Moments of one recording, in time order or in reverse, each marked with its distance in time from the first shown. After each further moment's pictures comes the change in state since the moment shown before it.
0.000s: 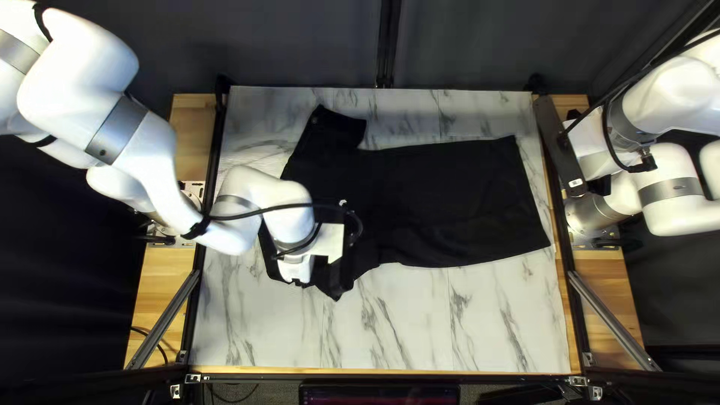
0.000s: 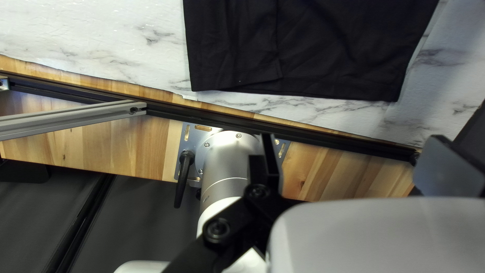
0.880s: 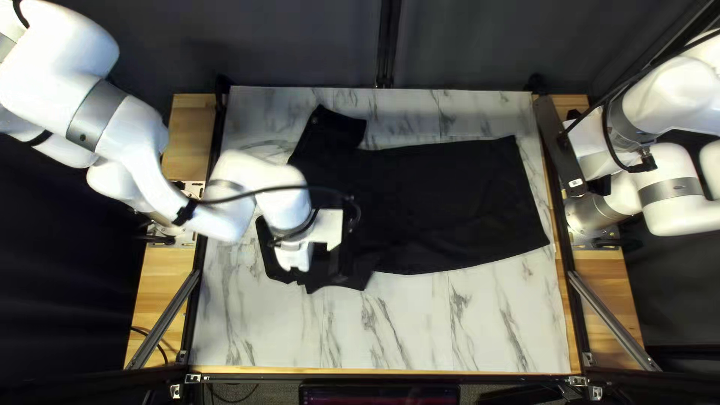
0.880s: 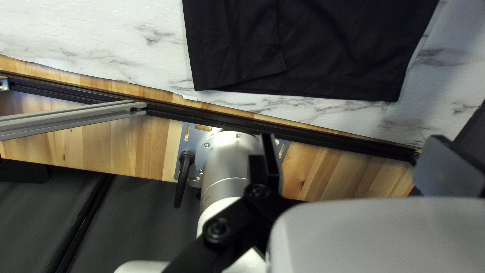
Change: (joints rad) left arm 0.237 -0.093 -0.026 0.054 0.141 0.131; right arm 0.000 0.000 0.000 0.000 0.000 0.000
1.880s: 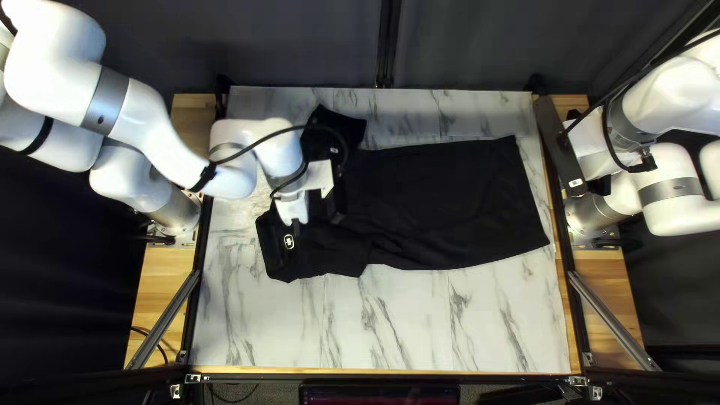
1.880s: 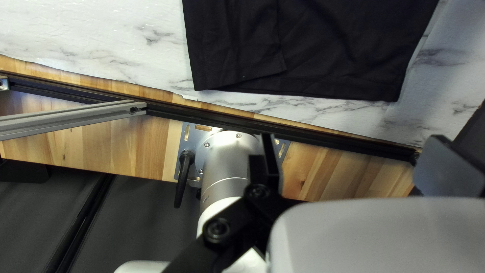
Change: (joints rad) left arm 0.049 0.001 0.215 -0.037 -0.188 -0.043; right arm 0.000 0.000 0.000 0.000 0.000 0.000
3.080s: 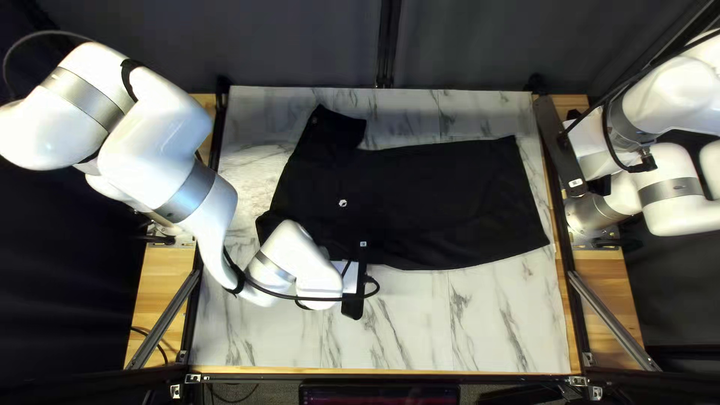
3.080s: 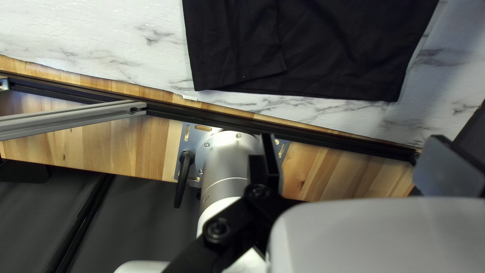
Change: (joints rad) left arm -0.341 0.508 -0.422 0.407 0.233 -0.375; right arm 0.000 0.000 0.000 0.000 0.000 0.000
